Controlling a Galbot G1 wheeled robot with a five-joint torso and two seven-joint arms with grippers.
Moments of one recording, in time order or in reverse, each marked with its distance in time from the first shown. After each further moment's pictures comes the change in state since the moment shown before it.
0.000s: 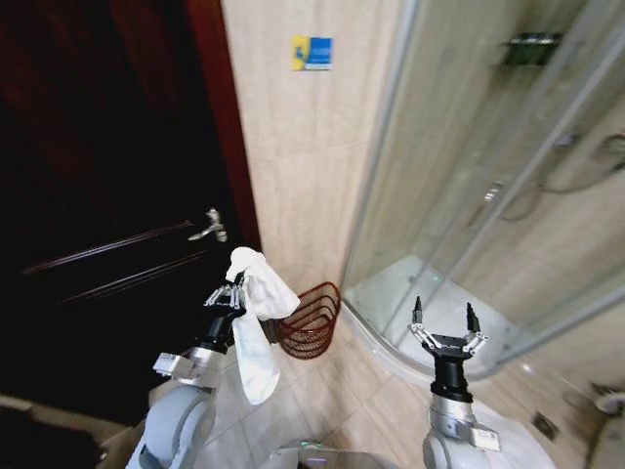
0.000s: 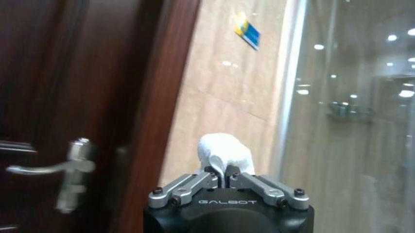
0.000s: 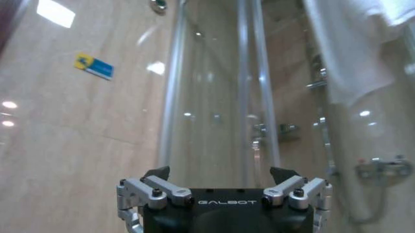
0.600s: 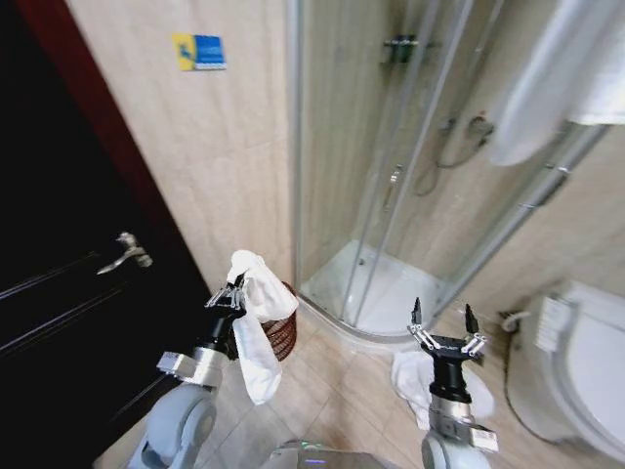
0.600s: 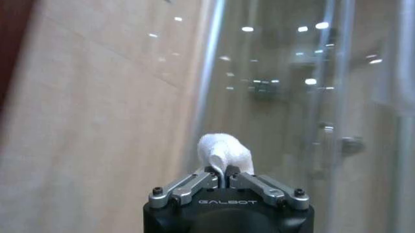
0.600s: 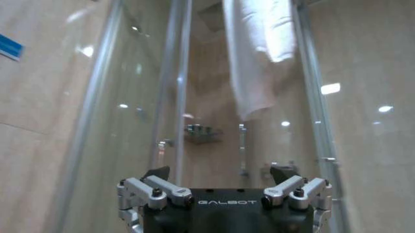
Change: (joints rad) left arm -0.016 0.011 0.002 0.056 -0.006 -0.017 0.039; right arm -0.001 0.002 -0.004 -0.012 -0.001 0.005 -0.002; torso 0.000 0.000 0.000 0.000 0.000
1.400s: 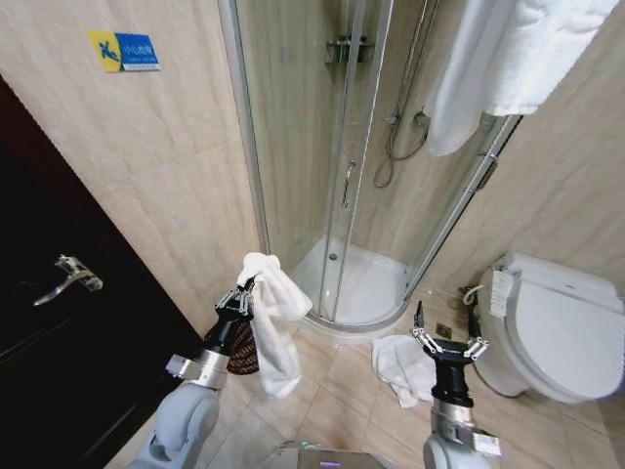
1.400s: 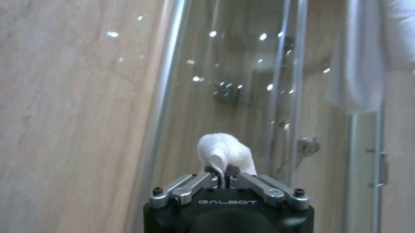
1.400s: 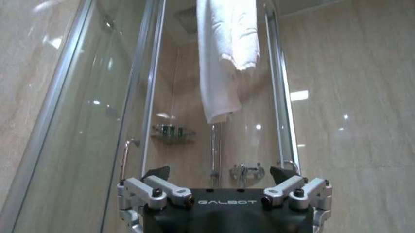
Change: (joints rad) left arm -0.015 0.005 0.015 0.052 0.015 -0.064 0.030; right arm -0.005 0.000 0.014 -0.007 0.015 0.018 0.000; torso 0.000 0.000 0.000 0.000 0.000
